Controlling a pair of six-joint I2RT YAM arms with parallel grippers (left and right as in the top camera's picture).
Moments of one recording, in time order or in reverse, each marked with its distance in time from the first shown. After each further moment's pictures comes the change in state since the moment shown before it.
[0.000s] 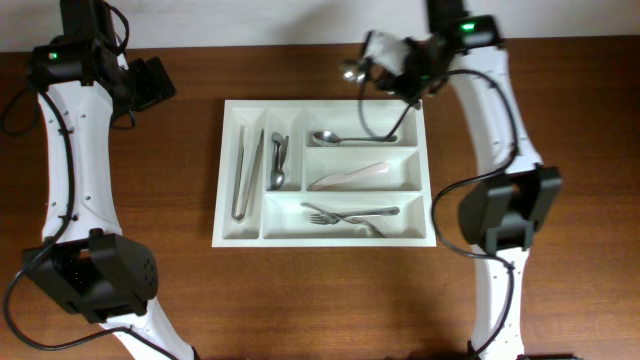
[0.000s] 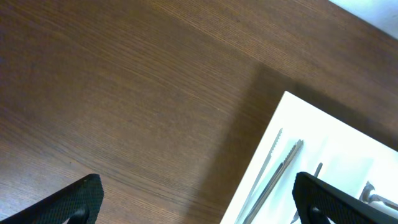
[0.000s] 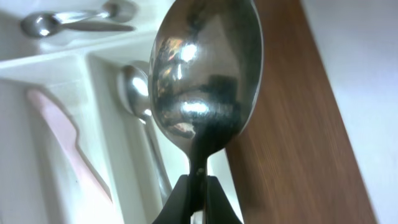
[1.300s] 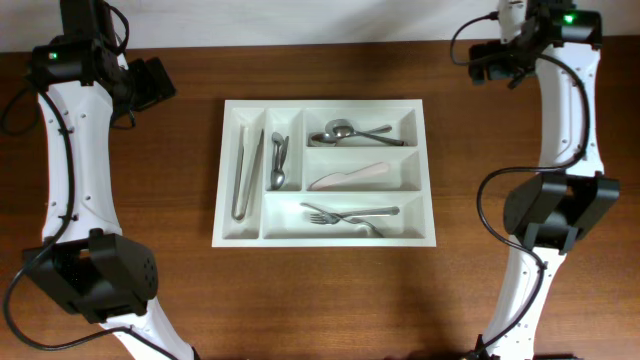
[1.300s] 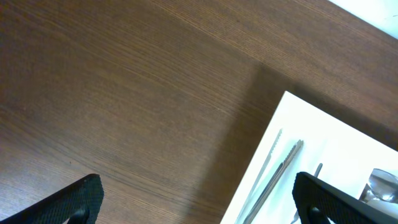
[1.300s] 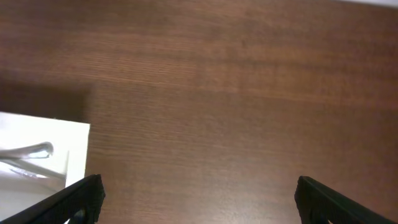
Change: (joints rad) left arm 0.000 0.000 0.000 0.000 0.000 0.000; right arm -0.322 0.001 0.085 -0.024 0.354 0.841
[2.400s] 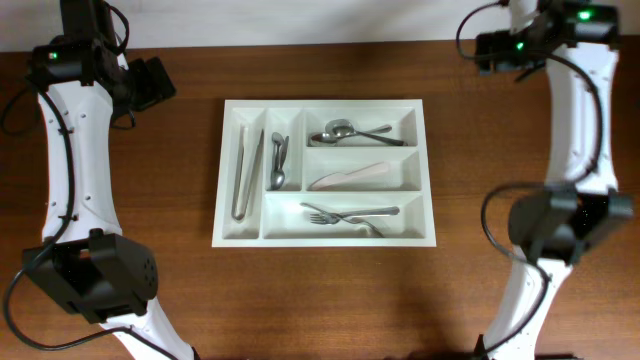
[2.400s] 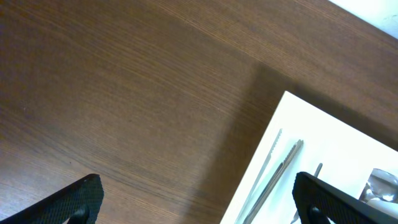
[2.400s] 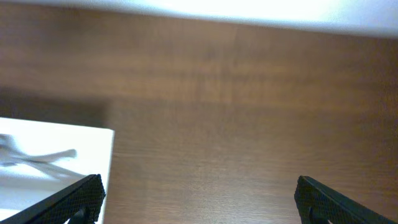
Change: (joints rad) left arm 0.000 0.000 0.000 0.000 0.000 0.000; right arm 0.011 -0.150 -0.009 -0.004 -0.001 0.030
